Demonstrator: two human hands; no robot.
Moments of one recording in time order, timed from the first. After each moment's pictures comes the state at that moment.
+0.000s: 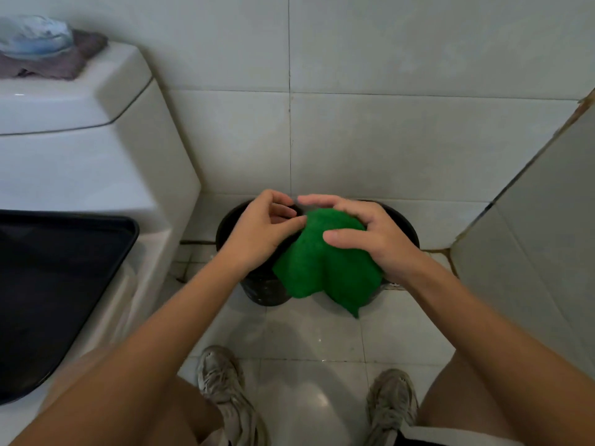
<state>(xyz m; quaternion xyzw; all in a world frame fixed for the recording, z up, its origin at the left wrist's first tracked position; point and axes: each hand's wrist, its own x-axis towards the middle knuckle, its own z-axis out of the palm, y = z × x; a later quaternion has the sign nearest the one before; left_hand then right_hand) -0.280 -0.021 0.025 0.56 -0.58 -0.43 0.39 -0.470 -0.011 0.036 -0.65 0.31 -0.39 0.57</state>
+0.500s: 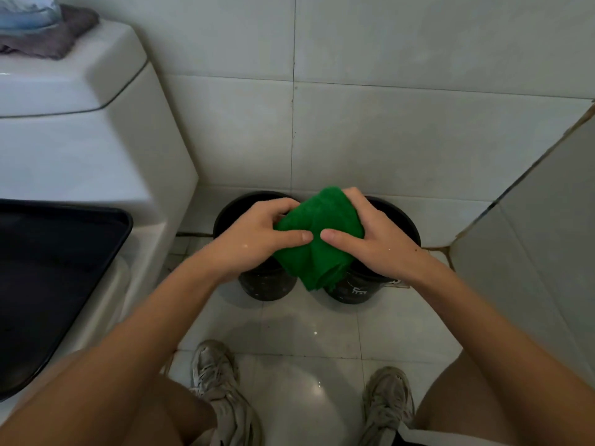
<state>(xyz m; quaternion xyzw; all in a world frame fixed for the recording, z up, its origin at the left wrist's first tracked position) -0.269 -0.017 0.033 0.46 -0.63 -0.53 0.32 -0.472 -0.018 0.028 -0.73 0.40 -0.32 0.45</state>
